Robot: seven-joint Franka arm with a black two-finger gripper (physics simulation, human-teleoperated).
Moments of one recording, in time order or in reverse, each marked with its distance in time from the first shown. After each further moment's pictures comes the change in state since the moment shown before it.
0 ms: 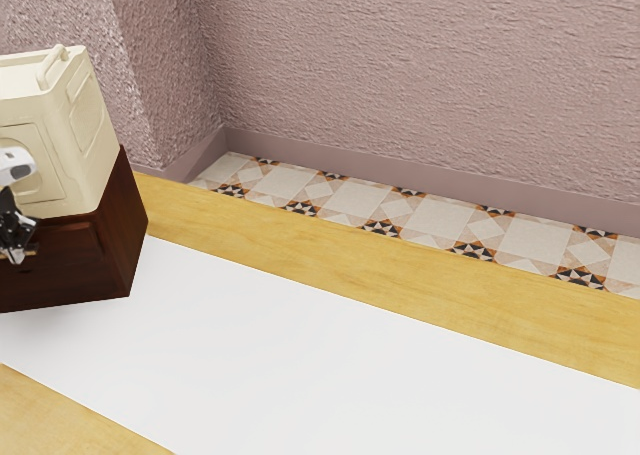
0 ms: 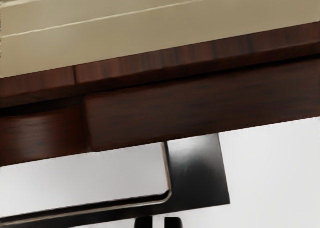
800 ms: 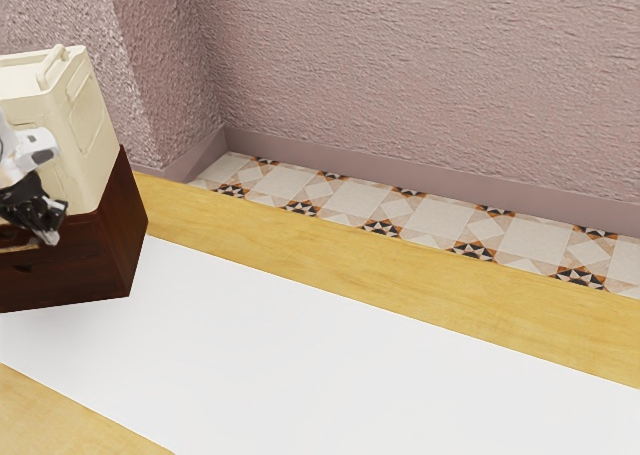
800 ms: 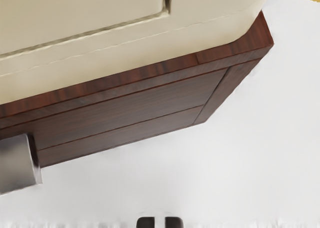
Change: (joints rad) arm -0.114 -0.102 -0.004 -0.062 -0.072 0.065 0.038
